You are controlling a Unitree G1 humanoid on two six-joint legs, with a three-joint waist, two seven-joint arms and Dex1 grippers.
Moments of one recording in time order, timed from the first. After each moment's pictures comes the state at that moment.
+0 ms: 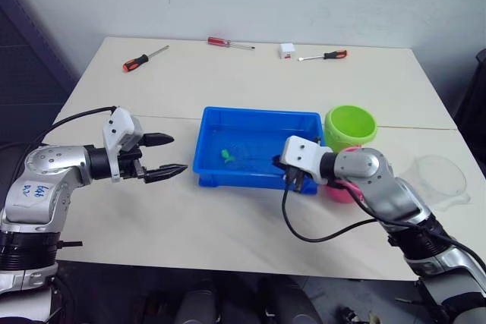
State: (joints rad) left arm -0.38 0.83 0.17 -0.08 -0.43 0.54 -1.04; right arm -0.56 -0.60 0.36 -0.16 -0.03 0.46 0.85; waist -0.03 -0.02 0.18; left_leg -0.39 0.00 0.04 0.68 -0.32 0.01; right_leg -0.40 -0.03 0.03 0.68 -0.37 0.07
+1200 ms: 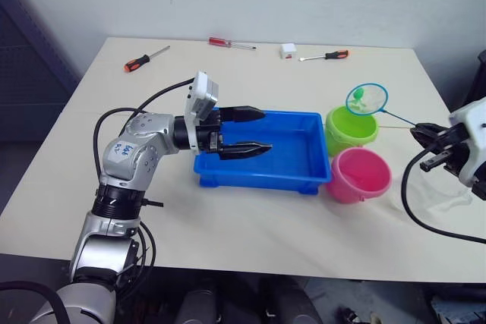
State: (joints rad) left arm -0.77 0.43 -0.06 0.06 -0.55 0.55 -1.10; right arm -0.06 -0.95 -0.47 -0.53 0.18 0.70 0.64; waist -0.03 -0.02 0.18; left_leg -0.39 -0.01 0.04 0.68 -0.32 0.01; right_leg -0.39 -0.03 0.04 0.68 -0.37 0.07
